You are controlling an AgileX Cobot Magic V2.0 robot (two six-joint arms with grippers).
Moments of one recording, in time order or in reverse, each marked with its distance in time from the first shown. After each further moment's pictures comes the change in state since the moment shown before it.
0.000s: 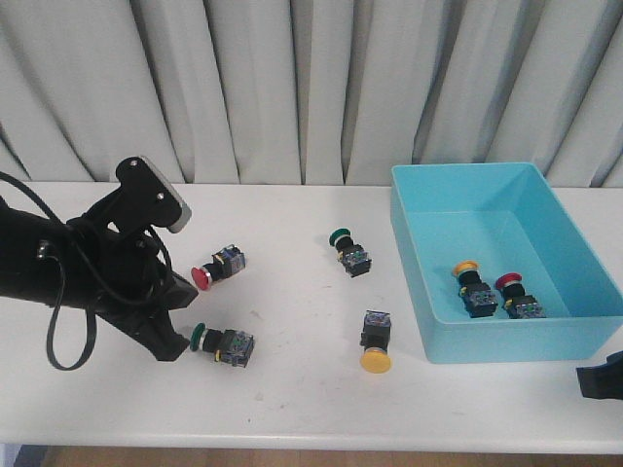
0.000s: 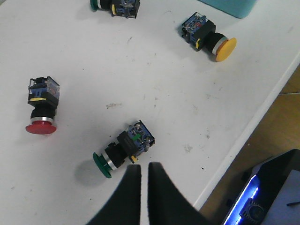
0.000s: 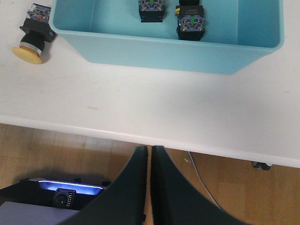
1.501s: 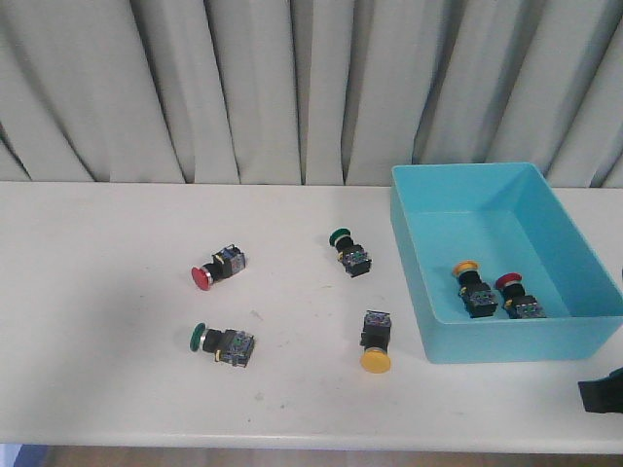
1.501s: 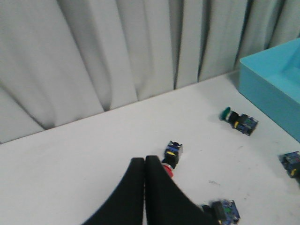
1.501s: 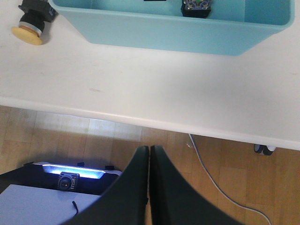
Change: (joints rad) left arm 0.297 -0.519 0.074 0.068 -0.103 -0.319; right arm 0.000 -0.002 0.000 0.003 0.062 0.001
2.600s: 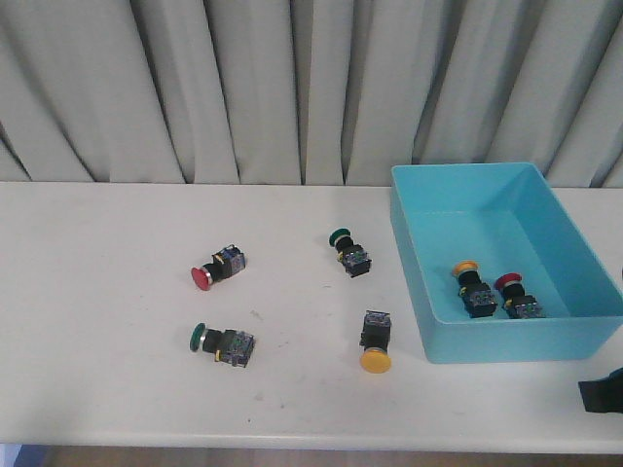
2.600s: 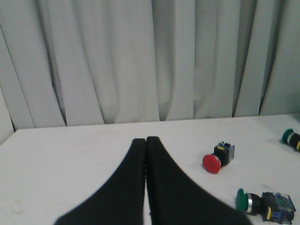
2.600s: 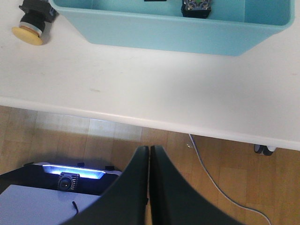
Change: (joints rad) left arm 0.062 -0.878 0.930 0.487 -0.512 -0.589; right arm 0.000 0.000 0.000 0.000 0.000 0.000
